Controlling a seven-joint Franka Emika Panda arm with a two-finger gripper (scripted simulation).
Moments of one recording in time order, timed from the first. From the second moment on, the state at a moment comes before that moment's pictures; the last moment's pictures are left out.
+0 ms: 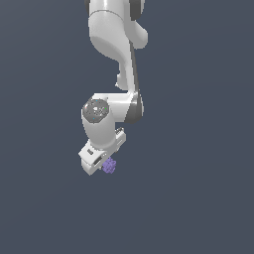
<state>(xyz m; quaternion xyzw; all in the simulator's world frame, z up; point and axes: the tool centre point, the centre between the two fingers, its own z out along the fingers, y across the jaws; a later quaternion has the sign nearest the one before) 0.066 -0.079 0.094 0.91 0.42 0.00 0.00</state>
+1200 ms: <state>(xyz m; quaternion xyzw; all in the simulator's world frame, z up) 0.066 -0.083 0.039 0.90 0.44 0.00 0.00</state>
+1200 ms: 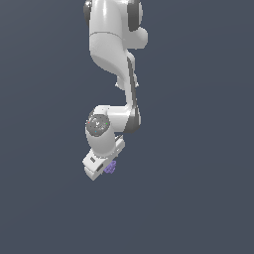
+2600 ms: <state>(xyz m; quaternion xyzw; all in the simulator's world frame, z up) 0.042 -0.054 0.046 0.90 0.44 0.00 0.00</state>
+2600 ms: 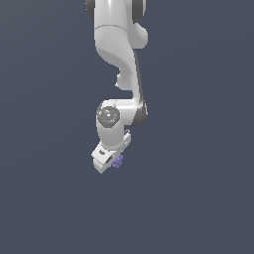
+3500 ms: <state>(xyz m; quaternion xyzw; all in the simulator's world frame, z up) -0.056 0.067 0.073 0.90 0.44 0.00 0.00</state>
